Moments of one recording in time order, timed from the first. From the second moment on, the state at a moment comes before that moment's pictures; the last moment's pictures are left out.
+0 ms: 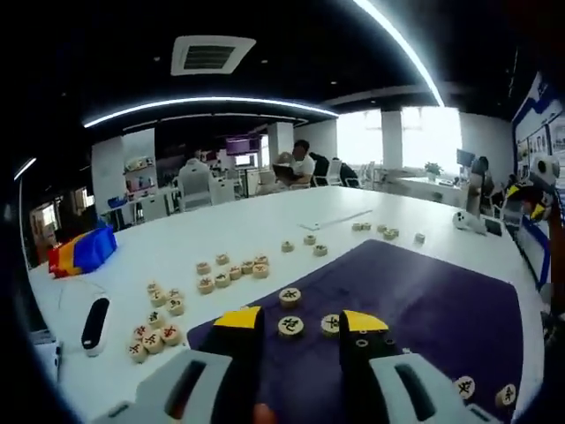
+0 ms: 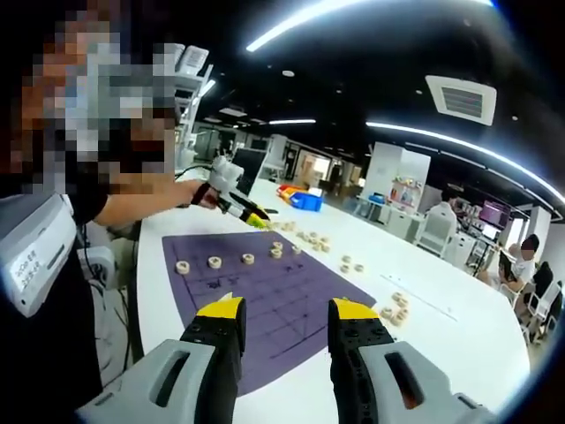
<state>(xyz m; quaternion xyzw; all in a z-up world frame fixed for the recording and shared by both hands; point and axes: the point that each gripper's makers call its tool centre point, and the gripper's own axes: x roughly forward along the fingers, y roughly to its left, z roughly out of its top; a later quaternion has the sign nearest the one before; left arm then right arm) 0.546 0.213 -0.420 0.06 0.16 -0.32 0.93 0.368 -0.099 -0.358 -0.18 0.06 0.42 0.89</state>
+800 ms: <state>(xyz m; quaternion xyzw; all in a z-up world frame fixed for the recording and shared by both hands) 0.454 0.233 -0.411 0.03 0.12 -0.31 0.94 0.367 -0.091 -0.360 -0.19 0.07 0.43 0.88</state>
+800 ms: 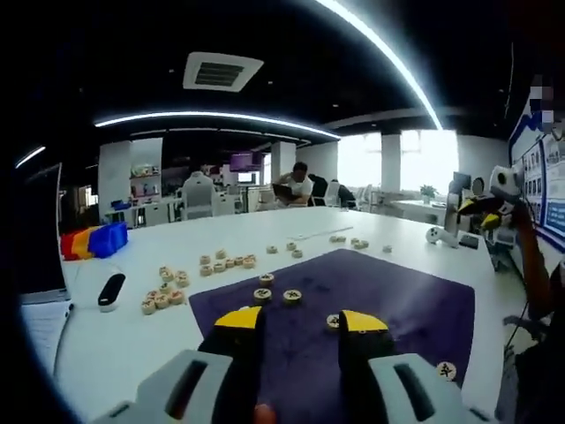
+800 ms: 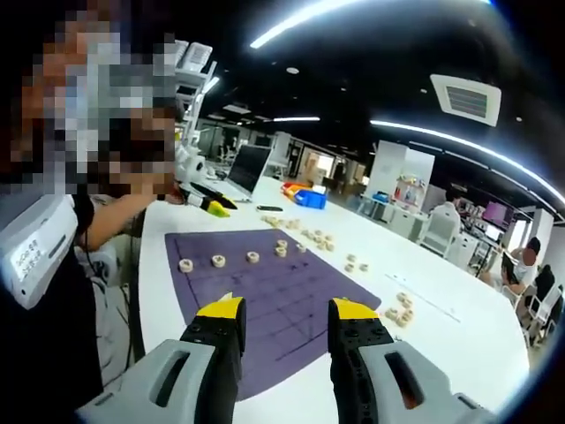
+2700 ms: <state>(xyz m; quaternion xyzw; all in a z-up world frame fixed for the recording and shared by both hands) 0.453 0.219 -0.414 0.03 0.12 -0.32 0.94 0.366 -0.093 -0.359 -0.19 0.07 0.43 0.88</state>
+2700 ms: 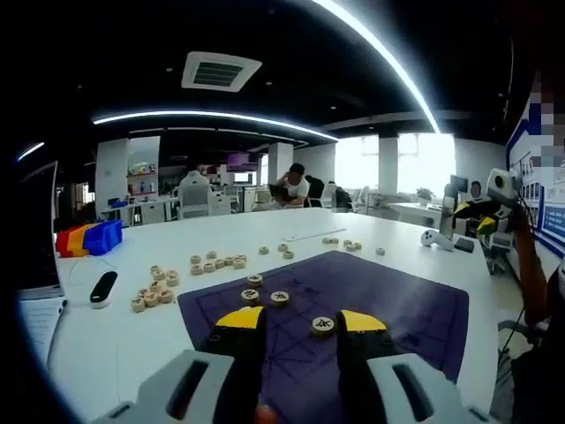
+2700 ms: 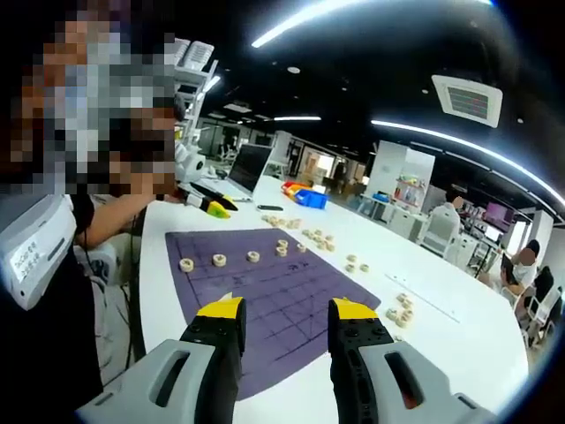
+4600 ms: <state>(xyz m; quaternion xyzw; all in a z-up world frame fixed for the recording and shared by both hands) 0.637 -0.172 -0.492 0.27 0.27 -0.44 0.81 0.395 -0.224 -0.370 -0.20 0.13 0.23 0.94</state>
